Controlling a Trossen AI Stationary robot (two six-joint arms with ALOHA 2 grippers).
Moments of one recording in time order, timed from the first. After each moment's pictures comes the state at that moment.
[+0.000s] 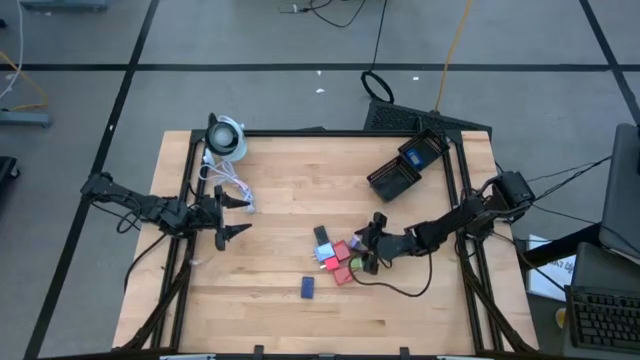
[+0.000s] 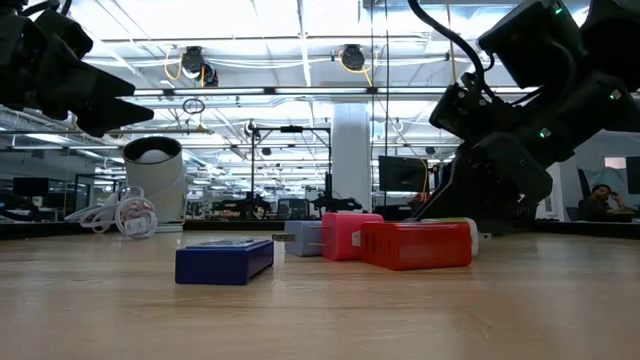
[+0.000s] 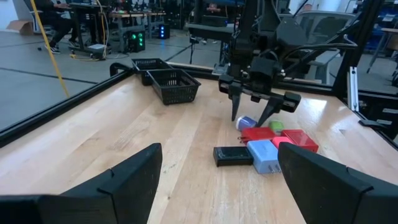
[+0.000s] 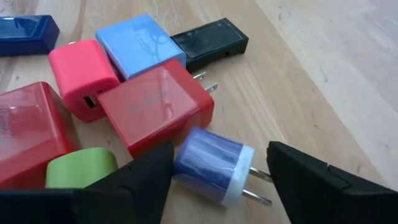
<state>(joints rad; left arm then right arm) -0.37 0.13 0.05 -0.03 -0.50 -0.16 0.32 1.69 0.50 0.52 0.44 0.33</state>
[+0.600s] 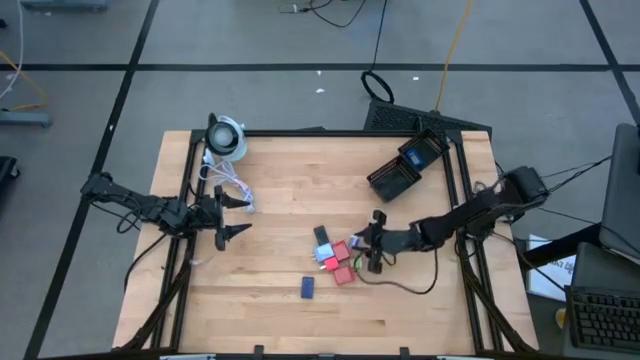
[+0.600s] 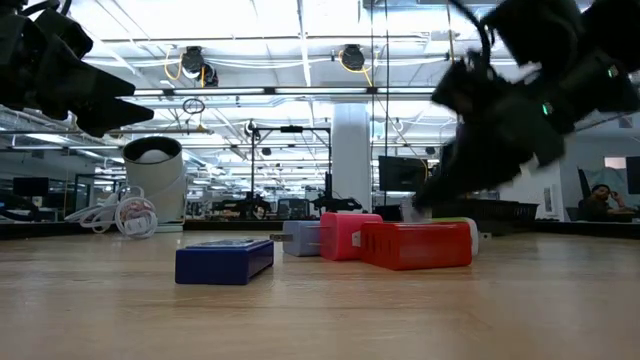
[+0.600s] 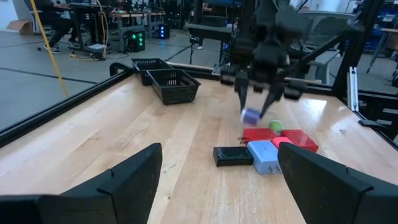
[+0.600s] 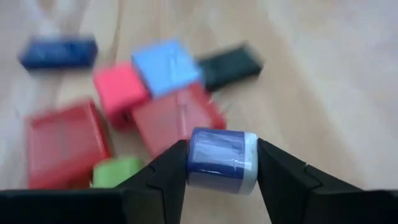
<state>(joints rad) -0.37 0.13 0.05 -0.03 -0.50 -0.16 0.29 1.54 0.50 0.45 0.36 0.26</state>
